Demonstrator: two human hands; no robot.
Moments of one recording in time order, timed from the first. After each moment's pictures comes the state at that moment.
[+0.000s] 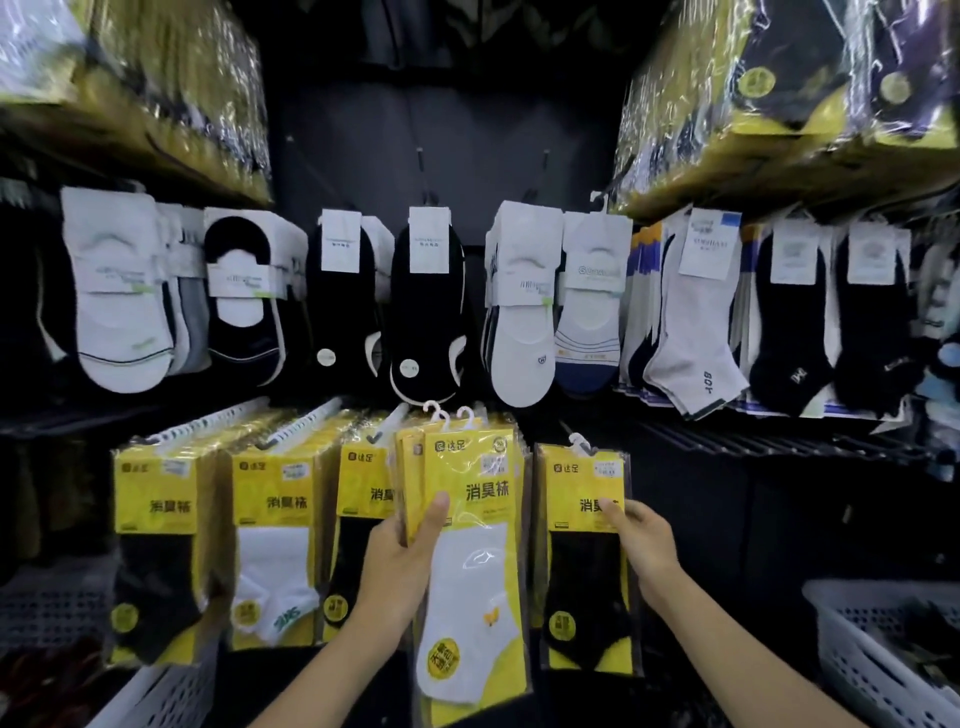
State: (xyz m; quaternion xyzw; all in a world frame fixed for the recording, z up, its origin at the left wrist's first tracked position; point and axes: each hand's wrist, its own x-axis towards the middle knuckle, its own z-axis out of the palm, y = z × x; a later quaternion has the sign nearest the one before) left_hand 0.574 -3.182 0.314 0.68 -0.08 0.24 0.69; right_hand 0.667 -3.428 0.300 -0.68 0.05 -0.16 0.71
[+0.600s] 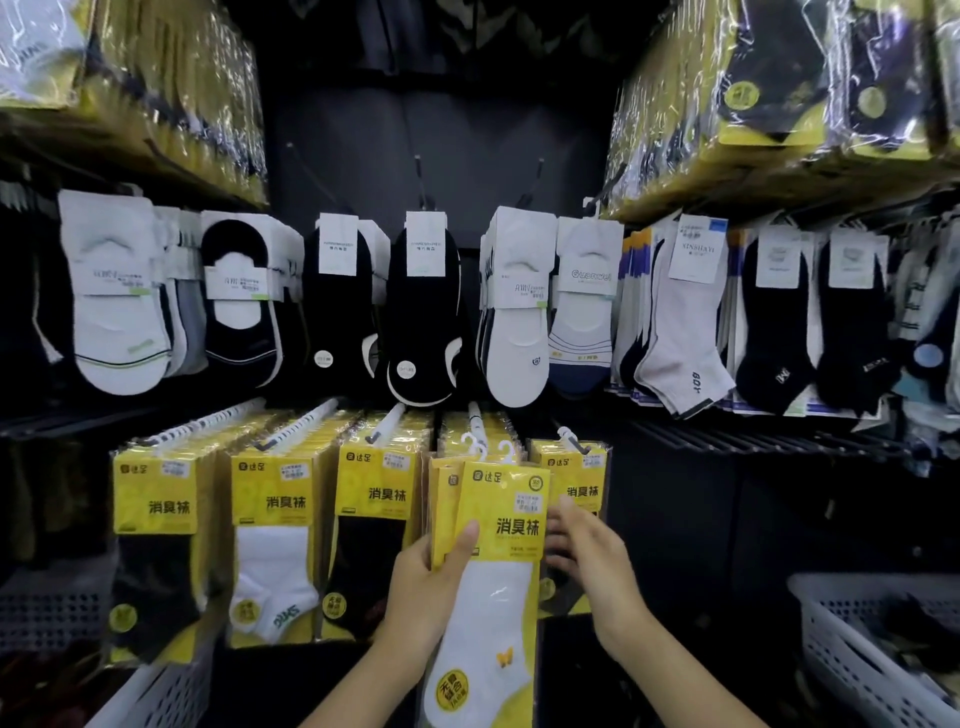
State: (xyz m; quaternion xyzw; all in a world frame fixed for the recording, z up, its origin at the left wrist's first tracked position) left_hand 0.561 -3.207 0.304 0.66 -0.05 0.15 0.74; right_hand 0.590 -3.374 0.312 -0.64 -0.08 -0.10 0.75
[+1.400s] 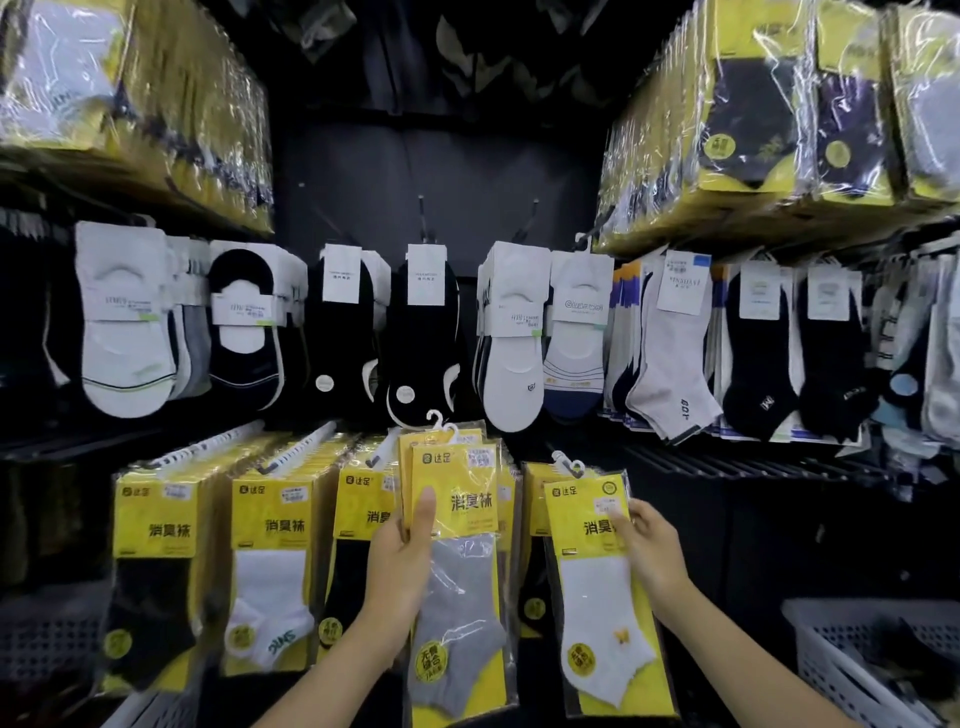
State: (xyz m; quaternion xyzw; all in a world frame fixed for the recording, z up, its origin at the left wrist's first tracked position) left_hand 0.564 -3.189 0.343 0.69 -0.02 0.27 0.67; right_hand 0.640 -3.441 0.323 -0.69 -0.04 -0.22 0.68
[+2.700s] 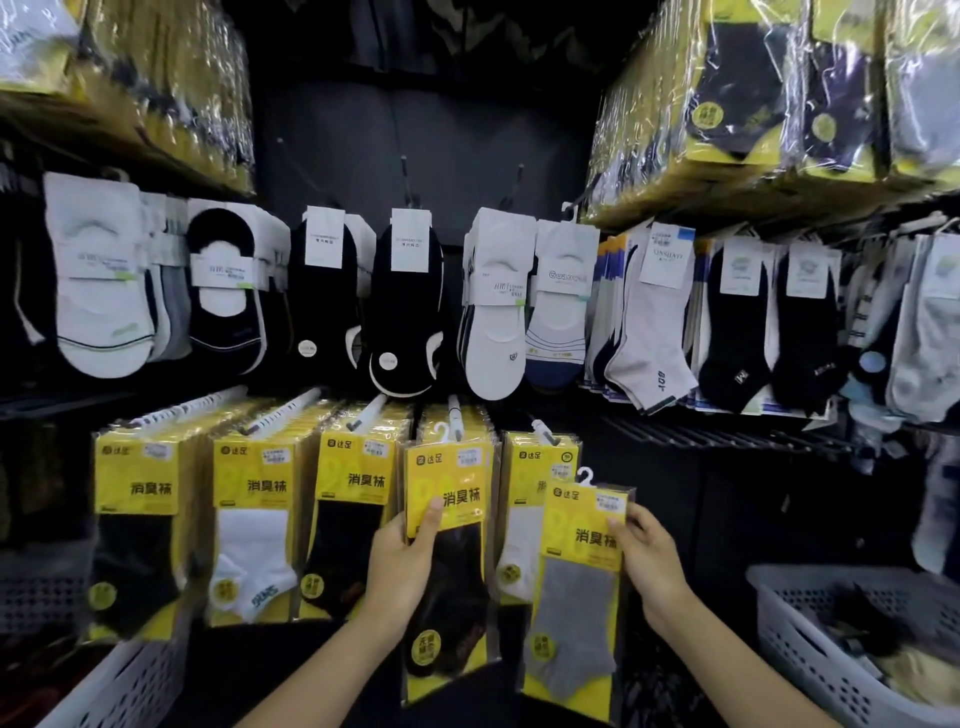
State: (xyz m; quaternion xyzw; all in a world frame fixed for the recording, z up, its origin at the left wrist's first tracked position) left_hand 0.562 -3.212 0.306 0.69 -0.01 0.22 0.69; right_hand 0.599 -3.456 0.301 -0.66 0.01 -0.18 0.73
